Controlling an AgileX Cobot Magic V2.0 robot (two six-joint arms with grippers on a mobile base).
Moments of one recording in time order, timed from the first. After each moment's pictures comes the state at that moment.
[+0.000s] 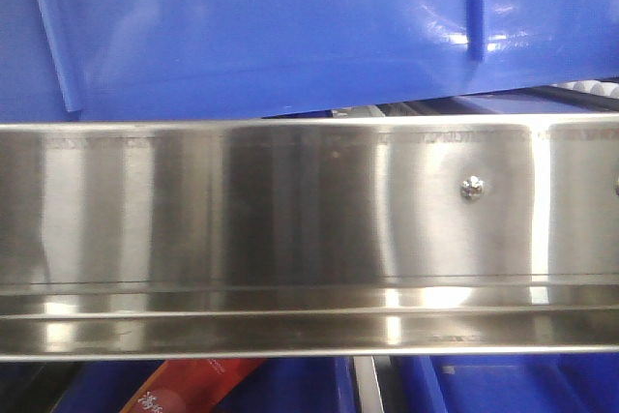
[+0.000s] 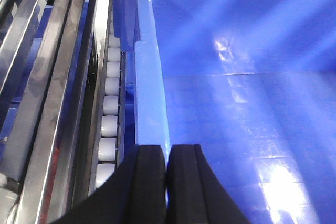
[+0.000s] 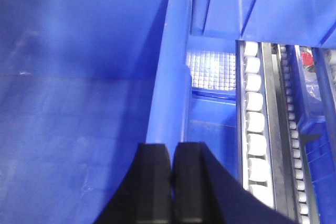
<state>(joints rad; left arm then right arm) 0.05 1.16 -1.44 -0.12 1.04 -0.05 0.25 1.58 -1.93 0.02 1.23 0.03</state>
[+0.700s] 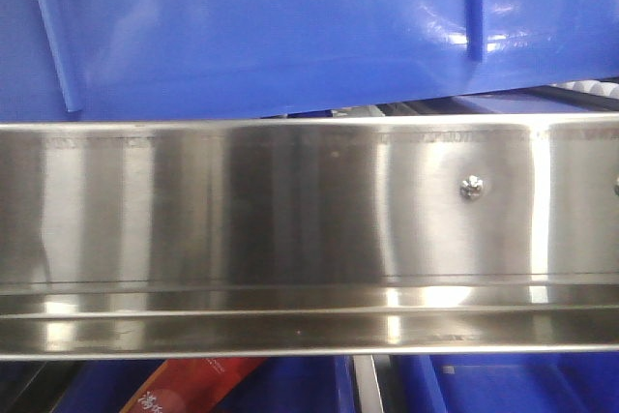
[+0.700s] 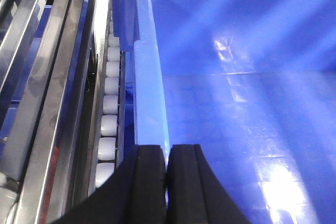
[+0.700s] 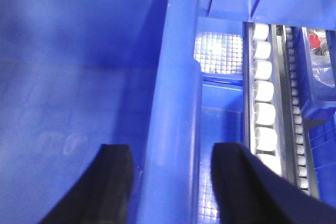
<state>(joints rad) 0.05 1.16 -1.44 -0.12 1.04 -0.05 0.25 1.65 -1.93 0.02 1.23 0.03</state>
